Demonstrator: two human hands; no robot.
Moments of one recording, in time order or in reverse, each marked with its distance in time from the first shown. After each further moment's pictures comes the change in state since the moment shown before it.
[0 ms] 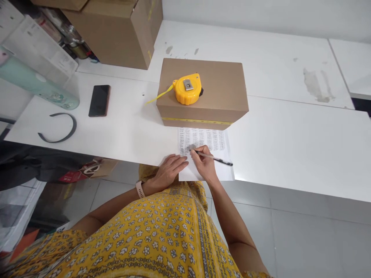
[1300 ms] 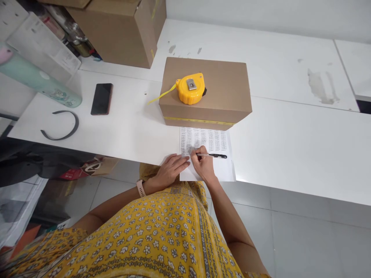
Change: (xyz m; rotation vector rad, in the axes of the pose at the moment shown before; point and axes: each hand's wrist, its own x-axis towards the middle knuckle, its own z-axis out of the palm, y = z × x) left_hand -0.002 -0.001 0.003 -0.021 -0.140 -0.009; right_hand 0.002 -0.003 0.010 -0.205 0.014 -0.120
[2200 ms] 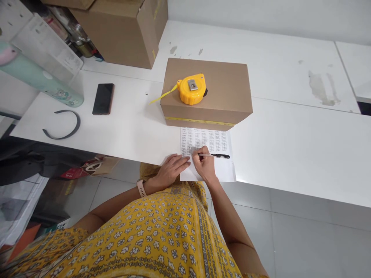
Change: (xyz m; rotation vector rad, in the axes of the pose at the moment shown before) left_hand -0.001 0.000 0.001 -0.010 0.023 0.001; right_hand 0.000 -0.001 -0.001 0.016 0.029 0.012
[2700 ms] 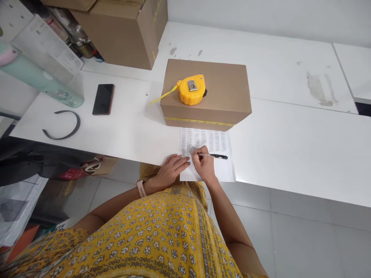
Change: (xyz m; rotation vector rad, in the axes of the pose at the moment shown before) left_hand 0.001 0.000 -0.001 -0.004 -0.018 -0.014; right_hand 0.000 0.001 0.000 -0.026 0.002 0.001
